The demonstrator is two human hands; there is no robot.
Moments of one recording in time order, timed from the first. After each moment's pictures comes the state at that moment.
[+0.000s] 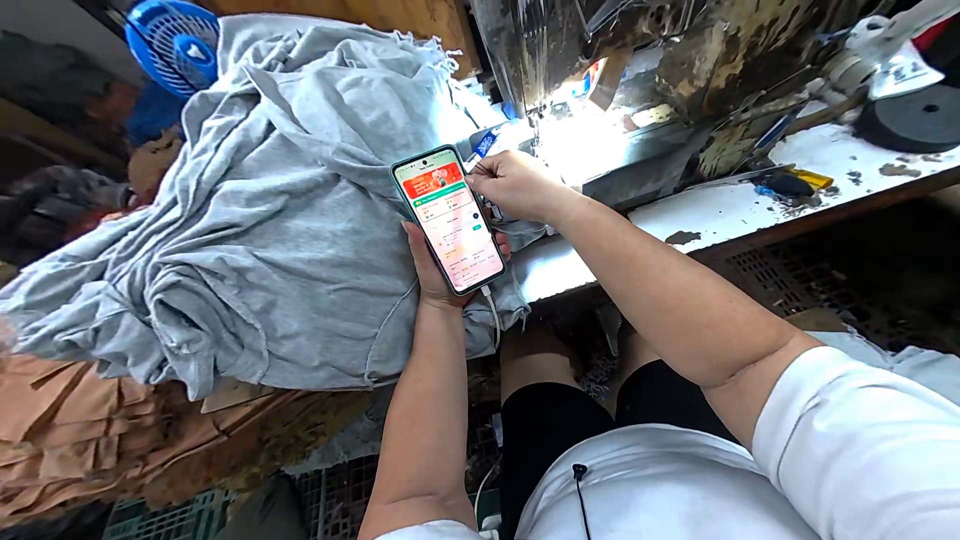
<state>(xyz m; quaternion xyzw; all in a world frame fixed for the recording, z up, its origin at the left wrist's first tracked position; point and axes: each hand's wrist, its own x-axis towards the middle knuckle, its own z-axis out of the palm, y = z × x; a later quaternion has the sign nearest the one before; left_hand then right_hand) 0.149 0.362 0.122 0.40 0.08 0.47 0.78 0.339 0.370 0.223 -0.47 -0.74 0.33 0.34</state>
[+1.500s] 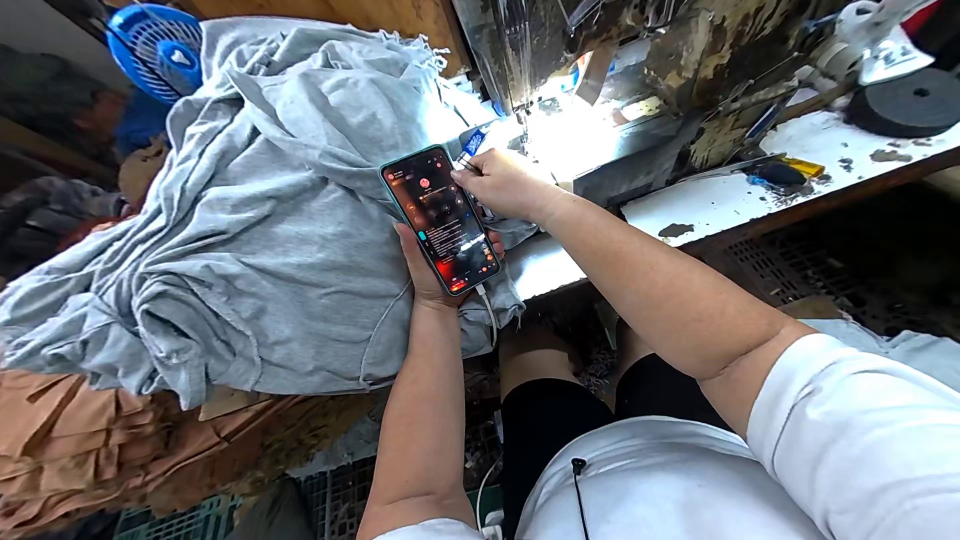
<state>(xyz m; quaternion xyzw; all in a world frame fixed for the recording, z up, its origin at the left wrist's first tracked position) 0.145 0.363 0.117 0.43 0.14 0.50 0.74 0.334 0.370 0.224 -0.51 -0.74 0.30 0.32</state>
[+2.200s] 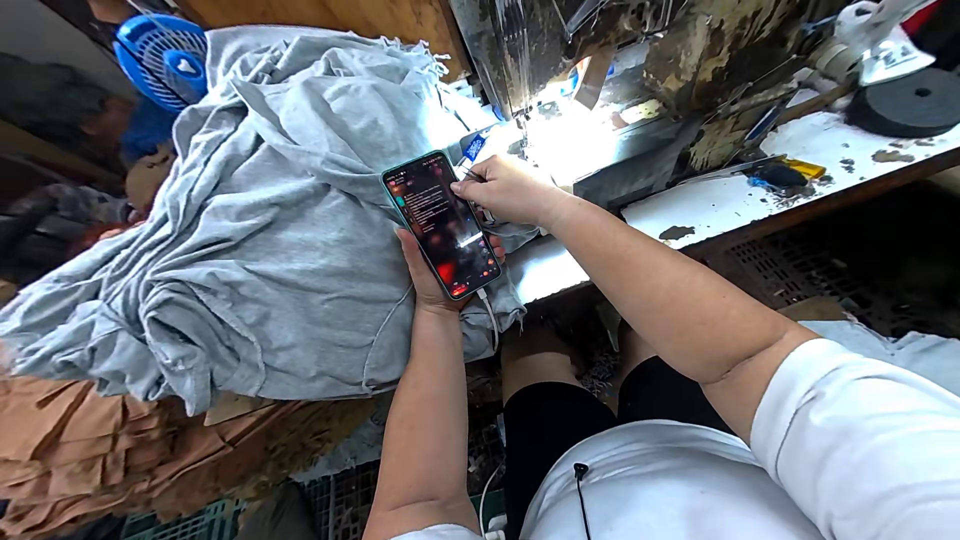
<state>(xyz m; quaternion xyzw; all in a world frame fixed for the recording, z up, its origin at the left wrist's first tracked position) 0.145 0.363 0.119 0.44 0.14 0.50 0.73 0.340 0.372 0.220 -0.47 -0.75 0.33 0.33</state>
